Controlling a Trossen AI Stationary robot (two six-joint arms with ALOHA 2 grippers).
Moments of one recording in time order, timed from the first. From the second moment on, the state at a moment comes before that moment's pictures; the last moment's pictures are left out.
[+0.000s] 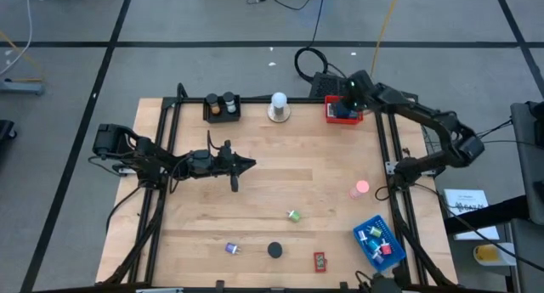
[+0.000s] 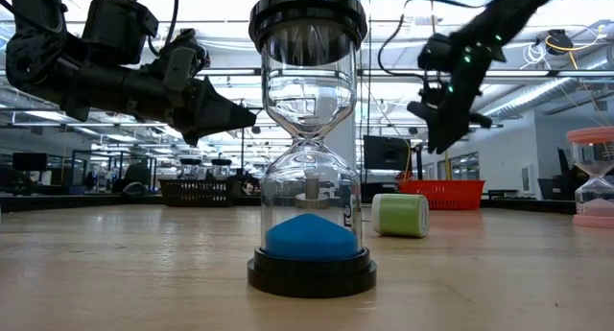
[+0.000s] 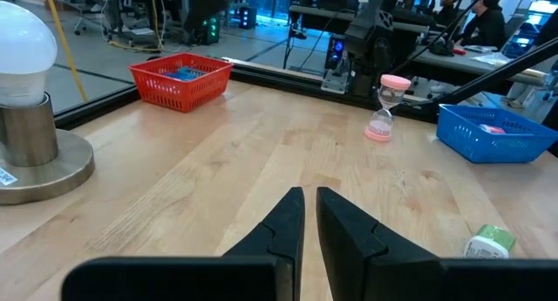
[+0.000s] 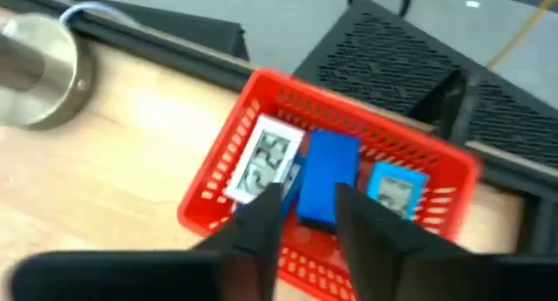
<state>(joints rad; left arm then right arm) 0.02 1.55 0.27 1.17 -0.16 -0.16 -0.90 1.37 0.95 -0.52 0.12 0.27</state>
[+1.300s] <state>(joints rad) 0.02 1.55 0.27 1.18 -0.16 -0.16 -0.97 1.35 0.83 -0.37 0.05 0.13</state>
